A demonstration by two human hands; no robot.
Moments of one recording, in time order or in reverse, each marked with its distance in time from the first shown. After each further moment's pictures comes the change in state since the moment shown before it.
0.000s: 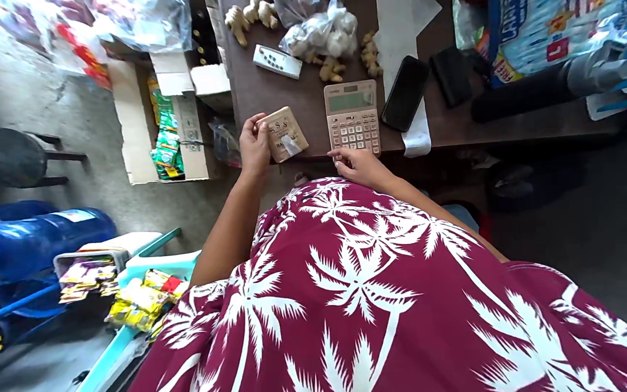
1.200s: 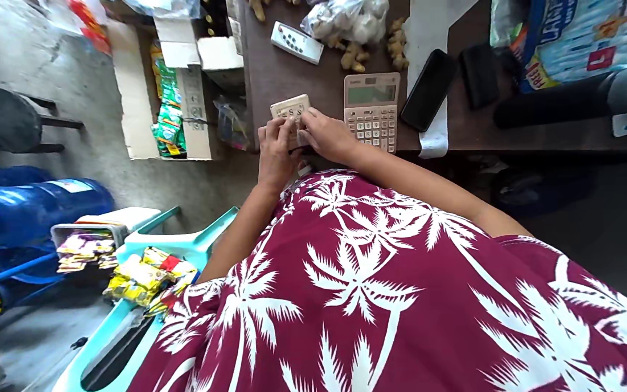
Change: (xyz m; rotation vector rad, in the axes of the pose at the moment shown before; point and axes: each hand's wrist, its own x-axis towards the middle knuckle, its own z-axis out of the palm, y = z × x) left_hand -0.033 -0.020 0.001 0.703 -0.030 0.551; right_hand 0.097 -0.063 0.019 -0.232 -0.096 -0.133
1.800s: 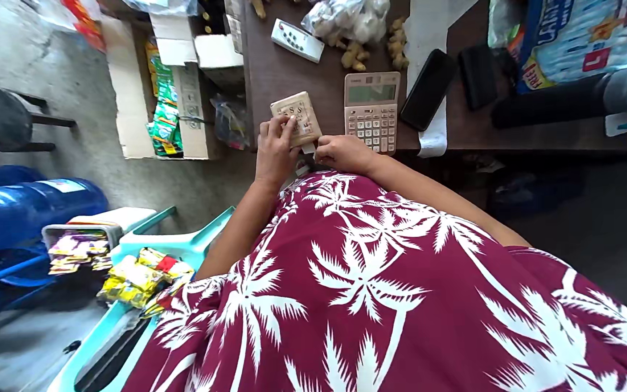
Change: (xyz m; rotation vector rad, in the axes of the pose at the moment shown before) left_hand 0.005 -0.005 -0.005 0.108 -0.083 0.054; right_hand -0.036 0.040 0.014 -0.022 -0.162 -0.246
